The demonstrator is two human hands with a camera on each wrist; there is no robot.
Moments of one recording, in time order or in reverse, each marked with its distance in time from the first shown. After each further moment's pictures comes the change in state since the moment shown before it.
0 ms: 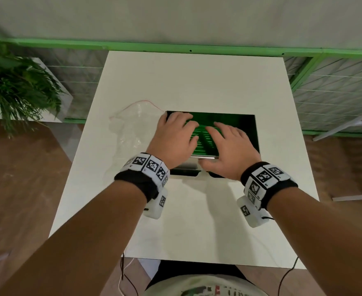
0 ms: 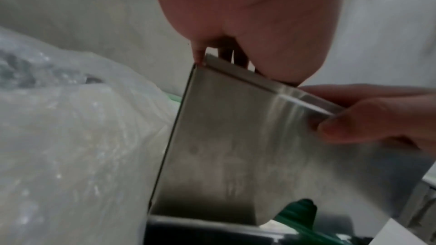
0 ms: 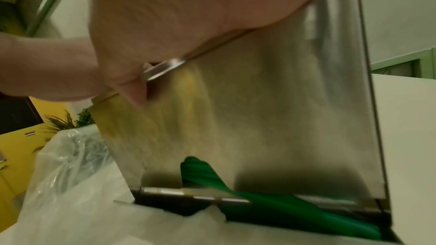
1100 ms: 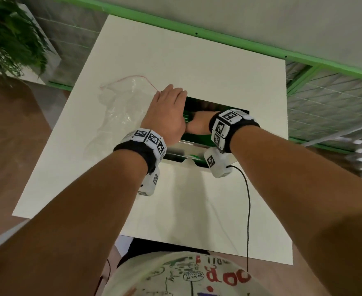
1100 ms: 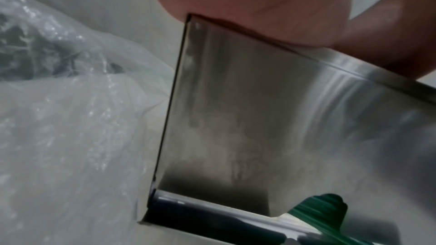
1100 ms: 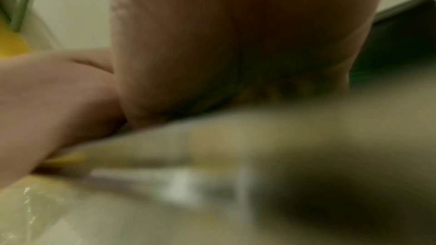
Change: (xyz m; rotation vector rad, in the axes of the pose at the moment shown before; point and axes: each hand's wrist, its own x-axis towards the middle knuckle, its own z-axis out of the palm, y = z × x) left_hand 0.010 0.002 0.011 -0.106 -0.029 -0.189; right_hand 0.094 -0.025 -0.013 0.086 -0.655 0.210
